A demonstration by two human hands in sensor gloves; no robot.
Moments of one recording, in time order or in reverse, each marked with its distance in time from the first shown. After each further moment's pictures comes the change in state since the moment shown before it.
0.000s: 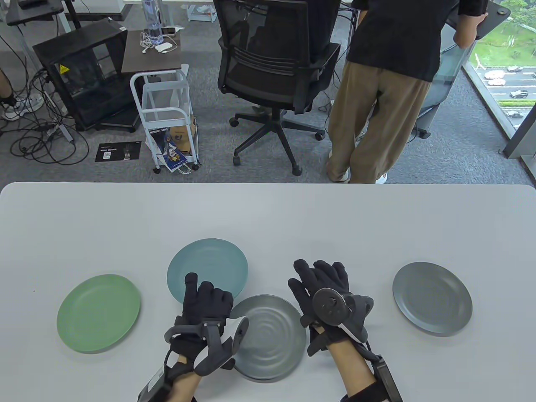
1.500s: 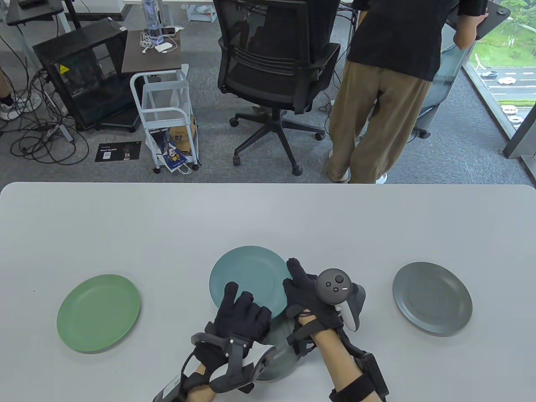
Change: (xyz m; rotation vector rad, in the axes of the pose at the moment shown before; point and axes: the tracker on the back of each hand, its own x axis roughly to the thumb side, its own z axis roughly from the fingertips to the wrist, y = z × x) left_hand 0.039 0.030 0.020 0.021 -0.251 0.199; right_hand -0.003 0.028 -0.012 0.259 0.275 -0.461
